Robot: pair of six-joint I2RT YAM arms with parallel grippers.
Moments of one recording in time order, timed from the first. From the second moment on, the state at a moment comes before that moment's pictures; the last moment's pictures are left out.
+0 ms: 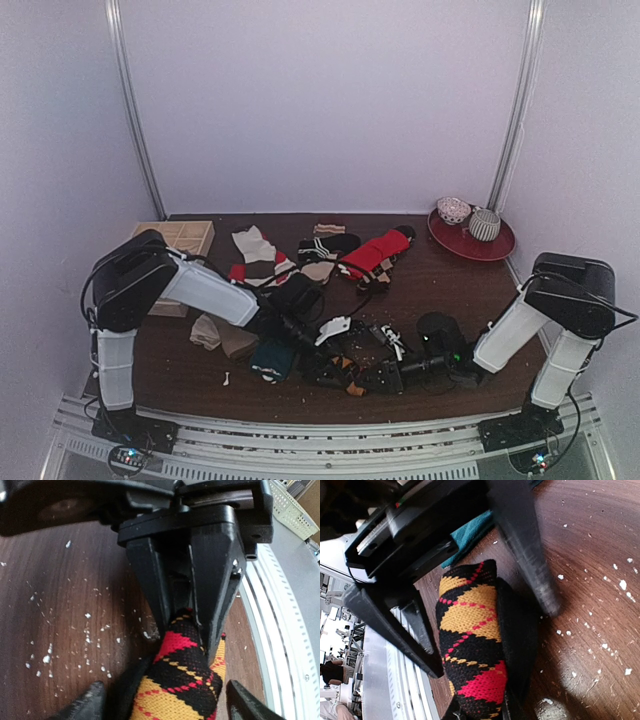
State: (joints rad) left arm -0.96 2.06 1.14 -0.01 0.78 0.36; right arm 0.90 1.77 0.33 0.84 -0.53 0.59
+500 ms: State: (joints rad) left arm -0.96 2.00 1.27 -0.10 0.65 0.53; right arm 0.90 1.77 0.33 0.84 -0.53 0.59
